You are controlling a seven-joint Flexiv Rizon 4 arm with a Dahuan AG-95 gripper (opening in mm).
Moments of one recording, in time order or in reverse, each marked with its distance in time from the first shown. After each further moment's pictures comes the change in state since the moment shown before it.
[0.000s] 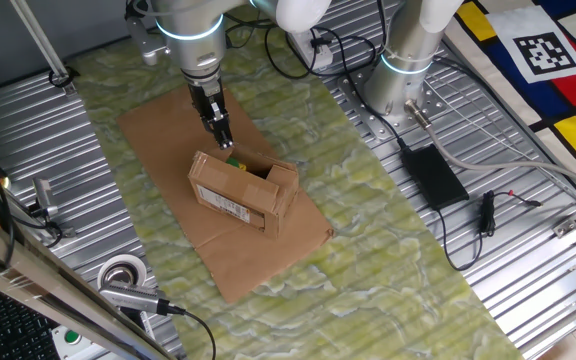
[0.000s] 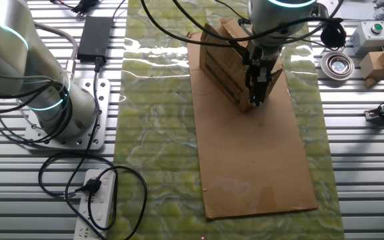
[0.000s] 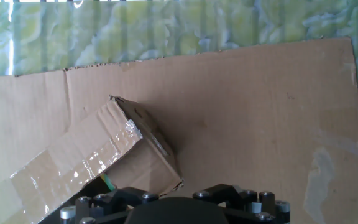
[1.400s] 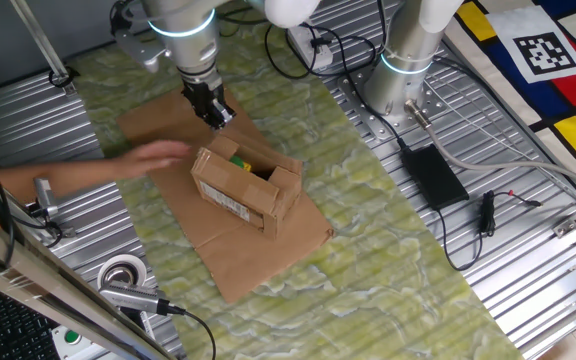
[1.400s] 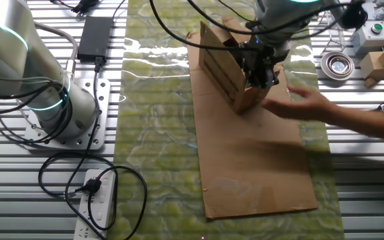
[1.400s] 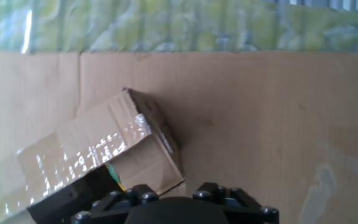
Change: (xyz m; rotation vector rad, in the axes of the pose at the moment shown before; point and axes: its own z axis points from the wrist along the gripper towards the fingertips) arm 0.003 -0.001 -0.011 0.019 0.056 -0.374
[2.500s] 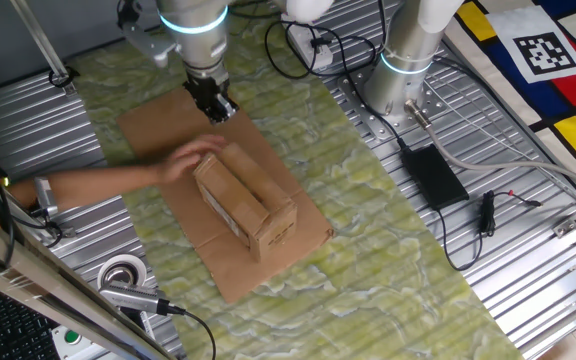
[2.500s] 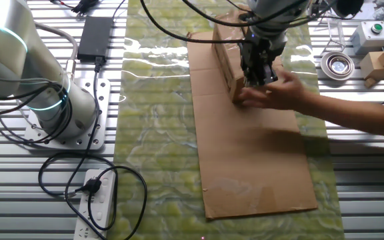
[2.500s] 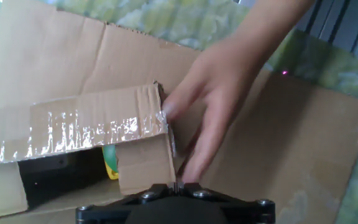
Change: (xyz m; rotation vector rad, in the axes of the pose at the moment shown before) arm 0.013 -0.005 -0.021 0.021 -0.031 0.025
